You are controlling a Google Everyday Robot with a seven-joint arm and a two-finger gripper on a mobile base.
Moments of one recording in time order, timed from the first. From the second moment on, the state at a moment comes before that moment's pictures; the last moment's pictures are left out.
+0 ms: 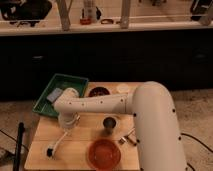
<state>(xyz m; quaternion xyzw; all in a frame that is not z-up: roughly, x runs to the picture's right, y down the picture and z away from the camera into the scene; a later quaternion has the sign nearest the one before) -0.219 0.252 0.811 -0.33 -0.28 -0.41 0.80</state>
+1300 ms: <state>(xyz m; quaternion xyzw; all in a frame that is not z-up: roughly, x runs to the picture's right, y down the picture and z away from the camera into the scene) -0.160 0.229 0.793 -0.30 -0.20 -0.31 0.88</state>
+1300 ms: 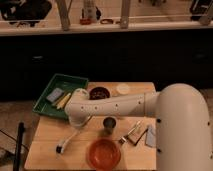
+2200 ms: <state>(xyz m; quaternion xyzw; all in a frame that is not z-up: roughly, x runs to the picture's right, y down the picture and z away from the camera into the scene) -0.195 0.260 0.815 -0.31 -0.19 -0.22 0.90</state>
